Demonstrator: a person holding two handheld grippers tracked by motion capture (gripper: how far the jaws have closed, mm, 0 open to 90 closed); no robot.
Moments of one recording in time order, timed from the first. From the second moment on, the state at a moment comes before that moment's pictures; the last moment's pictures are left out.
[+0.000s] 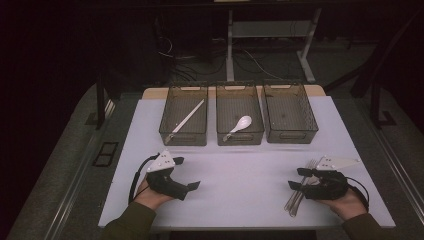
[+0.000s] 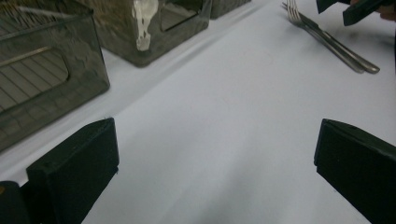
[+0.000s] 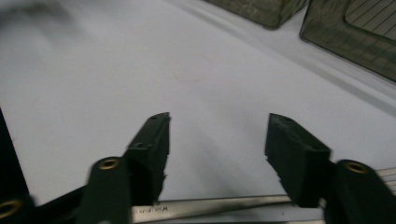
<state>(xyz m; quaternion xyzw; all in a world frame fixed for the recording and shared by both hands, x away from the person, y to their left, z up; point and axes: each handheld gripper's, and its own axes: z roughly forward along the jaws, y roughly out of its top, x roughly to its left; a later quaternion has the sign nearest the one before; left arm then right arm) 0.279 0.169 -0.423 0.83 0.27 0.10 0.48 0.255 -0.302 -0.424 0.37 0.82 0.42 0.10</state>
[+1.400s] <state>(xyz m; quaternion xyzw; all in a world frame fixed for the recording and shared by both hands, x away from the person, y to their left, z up) 0.278 0.163 -0.430 0.84 0.27 0.08 0.46 0.241 -0.296 -0.438 0.36 0.88 0.31 0.05</state>
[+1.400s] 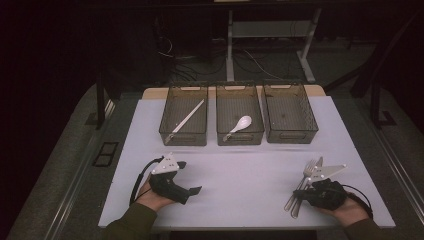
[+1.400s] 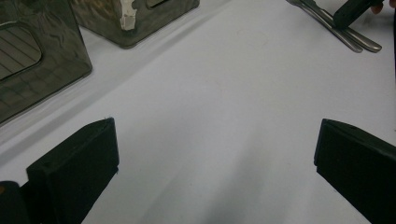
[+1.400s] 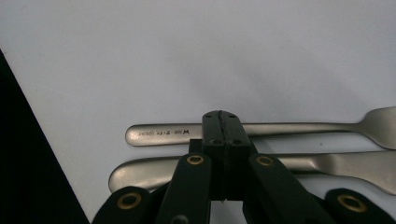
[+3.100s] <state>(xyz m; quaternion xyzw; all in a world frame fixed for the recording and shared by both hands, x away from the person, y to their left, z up) 0.279 0.160 -0.431 0.84 0.26 0.08 0.46 0.236 -0.368 -0.433 0.44 0.86 0.25 0.10</state>
